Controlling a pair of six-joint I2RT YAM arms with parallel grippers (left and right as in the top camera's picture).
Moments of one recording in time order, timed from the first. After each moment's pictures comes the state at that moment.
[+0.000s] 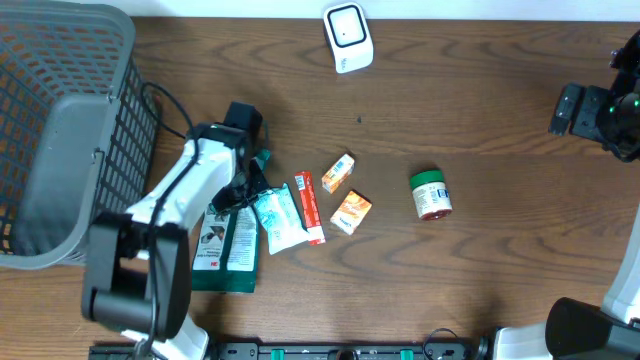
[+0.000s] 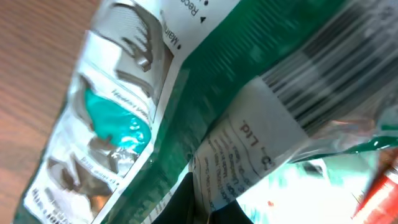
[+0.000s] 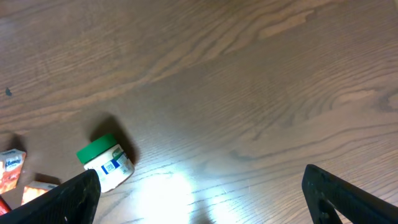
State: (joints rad) left arm -0.24 1.79 1.15 -0.96 -0.03 -0.73; right arm -0.26 1.63 1.98 -1.52 0.07 0.11
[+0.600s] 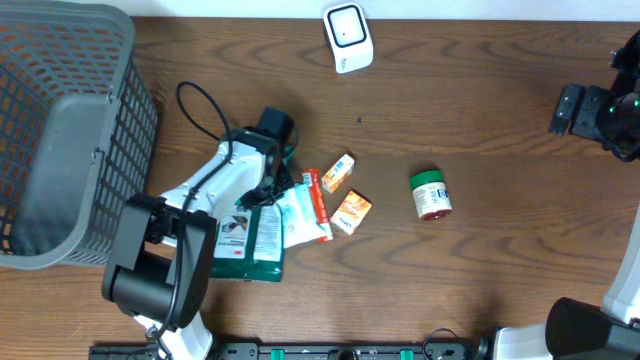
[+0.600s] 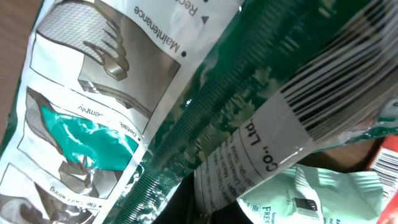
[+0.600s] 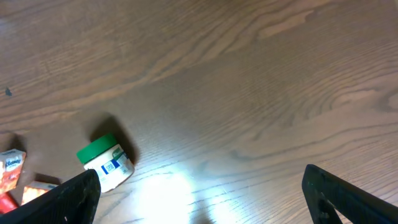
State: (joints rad) left arm -0.37 1.85 1.15 -0.80 -0.03 -0.84; right arm -0.26 1.63 1.98 -1.52 0.07 0.11
